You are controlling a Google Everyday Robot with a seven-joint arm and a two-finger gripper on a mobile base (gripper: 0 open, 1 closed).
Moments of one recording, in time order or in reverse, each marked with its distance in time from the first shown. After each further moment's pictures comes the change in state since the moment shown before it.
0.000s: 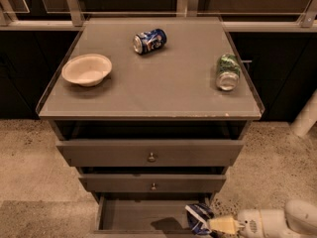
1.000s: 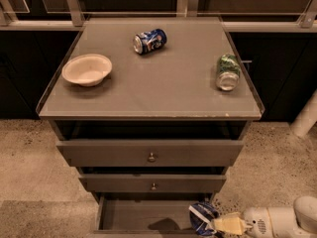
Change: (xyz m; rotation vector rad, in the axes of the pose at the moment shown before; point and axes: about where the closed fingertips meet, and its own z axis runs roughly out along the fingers) arm -0.008 0.033 -0.019 -0.011 0.010 -0.048
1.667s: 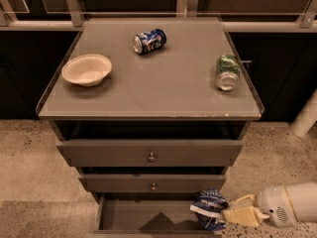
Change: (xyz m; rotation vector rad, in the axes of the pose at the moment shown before) arm -0.055 0.118 -0.052 0.124 0.153 -0.283
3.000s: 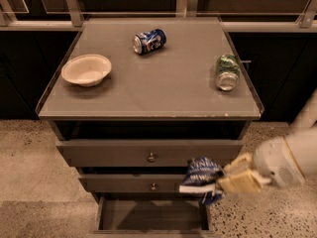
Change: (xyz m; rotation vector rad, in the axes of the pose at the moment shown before) arm -0.115 0.074 -0.042 0.052 0.130 -0.283
